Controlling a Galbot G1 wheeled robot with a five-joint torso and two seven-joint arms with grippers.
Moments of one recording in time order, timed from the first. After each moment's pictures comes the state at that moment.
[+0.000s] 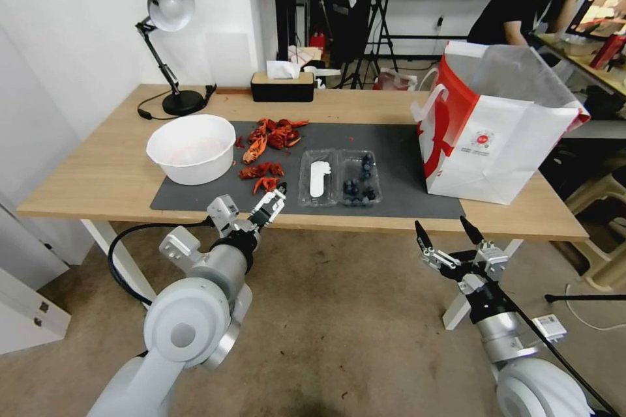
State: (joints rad) left arm 1.16 -1.14 -0.13 -2.28 -1.38 0.13 -0.79; right arm -1.65 1.02 0.51 2.08 0.55 0.29 0.04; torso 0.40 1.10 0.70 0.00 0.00
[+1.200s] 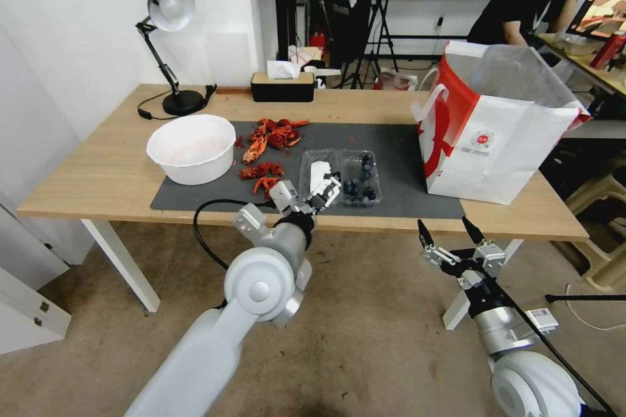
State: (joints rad) left arm 0.93 -1.28 0.09 -2.08 -1.37 0.07 -0.81; right arm -1.61 1.03 0.50 2.02 0.55 0.28 0.05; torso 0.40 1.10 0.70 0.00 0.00
